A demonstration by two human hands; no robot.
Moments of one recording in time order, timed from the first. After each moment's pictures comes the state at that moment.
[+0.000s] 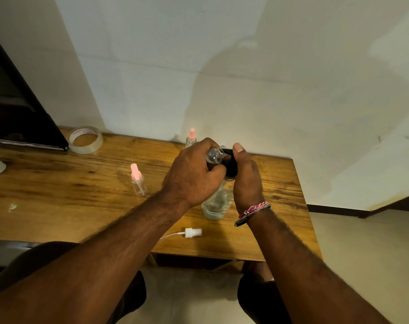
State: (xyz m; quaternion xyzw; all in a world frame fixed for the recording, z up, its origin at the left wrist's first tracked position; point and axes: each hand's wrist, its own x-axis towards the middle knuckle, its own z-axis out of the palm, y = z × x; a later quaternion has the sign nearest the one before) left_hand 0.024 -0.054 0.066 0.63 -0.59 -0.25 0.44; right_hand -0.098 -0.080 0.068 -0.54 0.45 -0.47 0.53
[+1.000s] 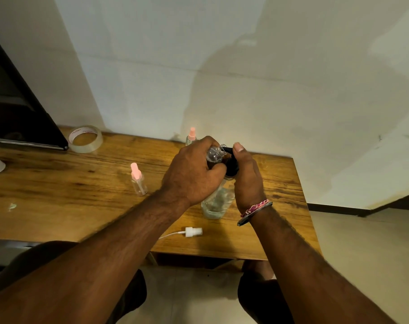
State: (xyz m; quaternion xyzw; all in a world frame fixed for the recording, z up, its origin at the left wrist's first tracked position) left_hand 0.027 -0.055 0.065 0.63 -0.60 -0.24 0.44; right_hand -0.100 -0.081 0.068 -0.54 0.44 -0.46 0.55
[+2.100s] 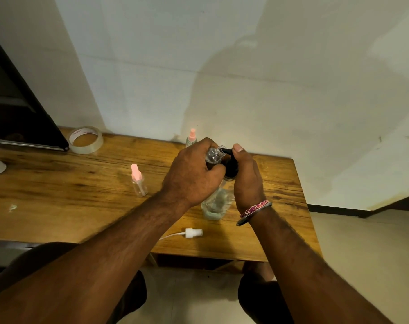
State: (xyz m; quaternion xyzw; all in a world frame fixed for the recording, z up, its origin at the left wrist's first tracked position) left_hand 0.025 -0.054 0.067 0.63 -0.57 -0.26 0.45; right_hand -0.098 -0.081 0.071 -0.53 0.45 -0.46 0.55
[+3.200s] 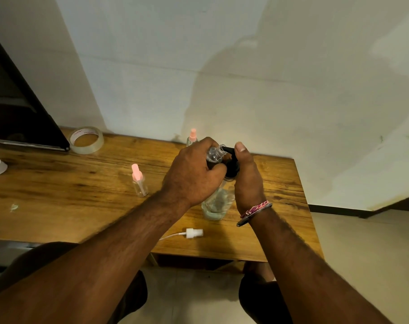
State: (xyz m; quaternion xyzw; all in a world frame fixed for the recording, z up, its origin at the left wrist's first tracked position) left_hand 0.027 -0.055 0.066 0.63 -0.58 -0.25 0.44; right_hand -0.096 -0.077 0.075 -0.53 0.44 -0.46 0.56
